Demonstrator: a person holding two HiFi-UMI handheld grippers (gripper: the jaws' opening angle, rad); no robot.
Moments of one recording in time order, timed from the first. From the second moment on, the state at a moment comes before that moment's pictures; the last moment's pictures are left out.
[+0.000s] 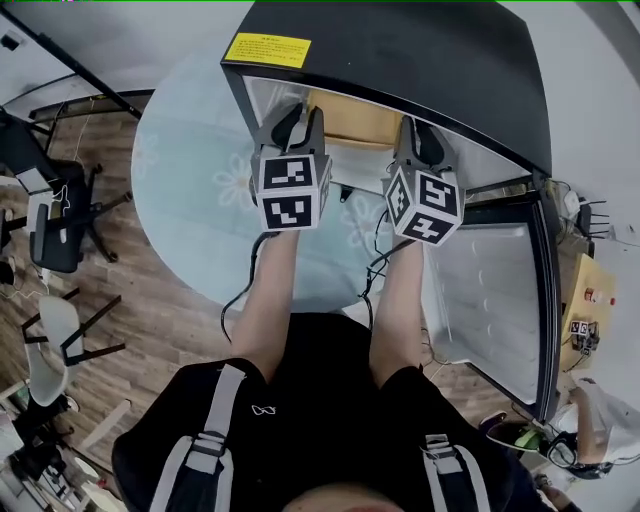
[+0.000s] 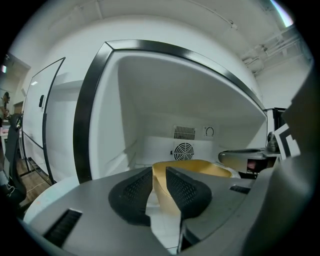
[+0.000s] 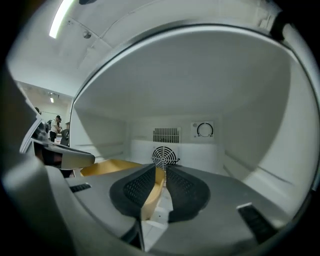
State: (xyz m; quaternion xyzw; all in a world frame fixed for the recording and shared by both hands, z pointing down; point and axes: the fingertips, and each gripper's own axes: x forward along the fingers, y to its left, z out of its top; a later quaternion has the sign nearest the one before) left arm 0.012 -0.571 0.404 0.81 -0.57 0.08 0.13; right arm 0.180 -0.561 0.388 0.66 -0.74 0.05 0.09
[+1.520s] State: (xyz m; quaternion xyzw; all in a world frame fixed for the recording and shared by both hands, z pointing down) left arm 0.013 -0.498 0.360 0.84 -0.53 0.05 0.09; right arm 0.166 -0.483 0.360 0.63 -0.77 0.05 0.02
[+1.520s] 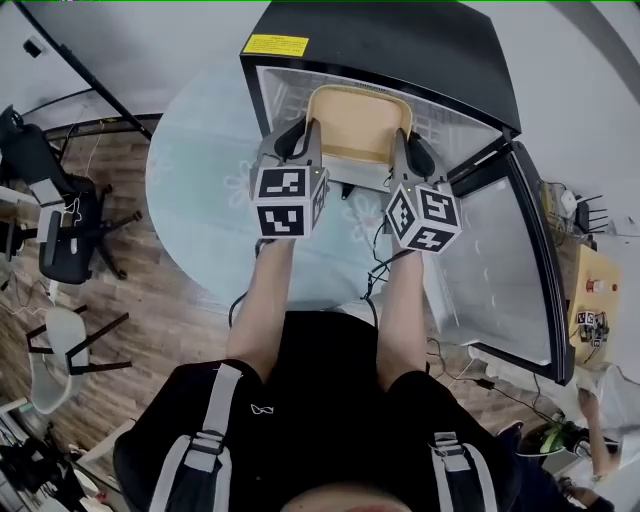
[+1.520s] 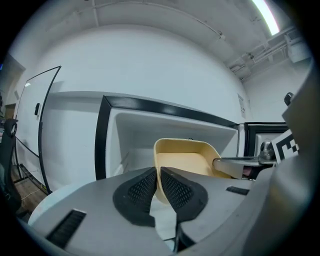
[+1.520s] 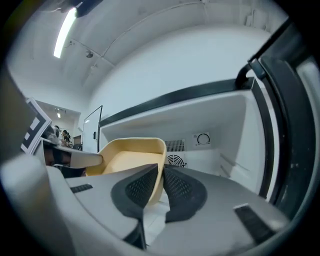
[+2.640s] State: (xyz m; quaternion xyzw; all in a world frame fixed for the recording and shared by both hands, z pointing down) left arm 0.044 -0.406 0.318 0.87 -0.48 -0.03 0.03; right arm 0.198 -0.379 0.313 0.66 -0.75 0.00 -0.04
